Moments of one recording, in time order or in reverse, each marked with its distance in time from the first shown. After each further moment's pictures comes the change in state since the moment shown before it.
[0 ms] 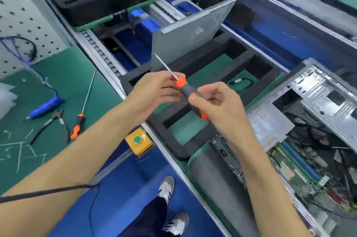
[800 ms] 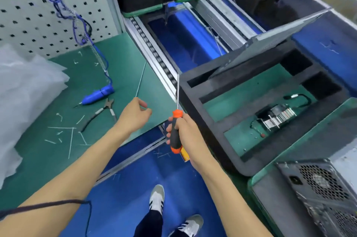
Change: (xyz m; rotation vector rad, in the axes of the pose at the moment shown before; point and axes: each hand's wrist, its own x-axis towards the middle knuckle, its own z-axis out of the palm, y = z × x) left_hand -0.016 -0.102 -0.253 0.660 0.515 -0.265; right_hand 0.013 0.073 0.258 0.146 -0.278 0.479
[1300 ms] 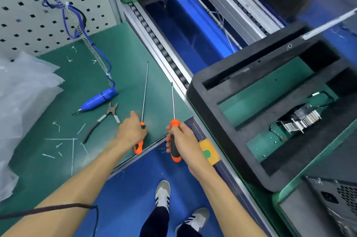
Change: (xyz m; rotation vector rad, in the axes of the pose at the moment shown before) left_hand 0.075 -0.078 0.012 0.479 -0.094 -0.058; right_hand 0.061 0.029 0.040 -0.143 0.037 0.095
